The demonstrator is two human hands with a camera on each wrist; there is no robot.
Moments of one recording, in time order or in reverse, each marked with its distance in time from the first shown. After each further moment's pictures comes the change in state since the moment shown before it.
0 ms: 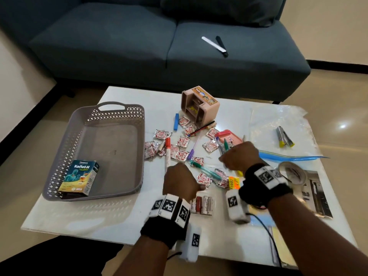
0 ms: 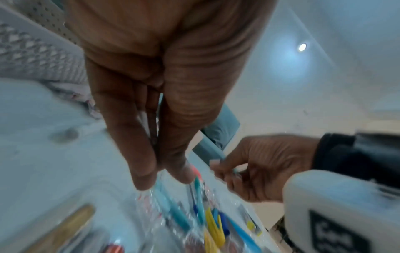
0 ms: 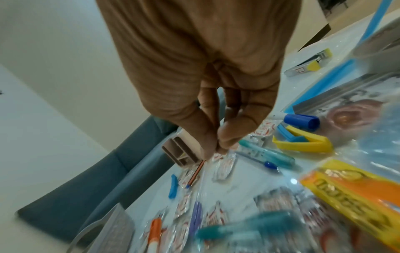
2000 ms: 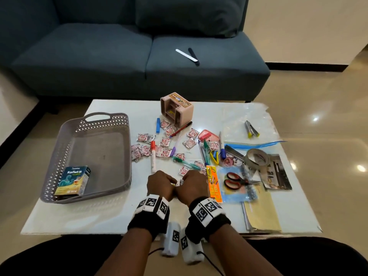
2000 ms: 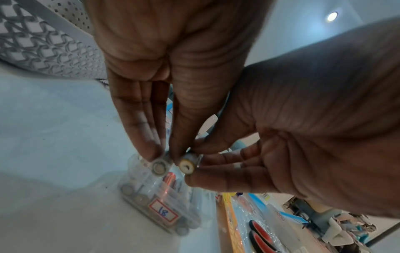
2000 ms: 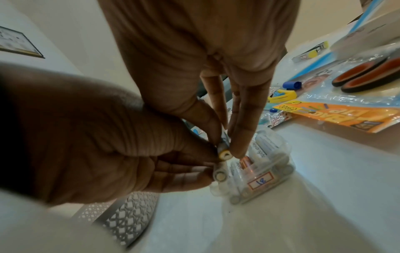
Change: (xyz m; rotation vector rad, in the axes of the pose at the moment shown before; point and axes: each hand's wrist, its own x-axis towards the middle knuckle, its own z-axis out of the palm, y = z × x) left_hand -0.063 -0.004 -0.016 -0.083 -0.008 0.006; right_hand -0.120 -0.009 0.090 0.156 0.020 -0.008
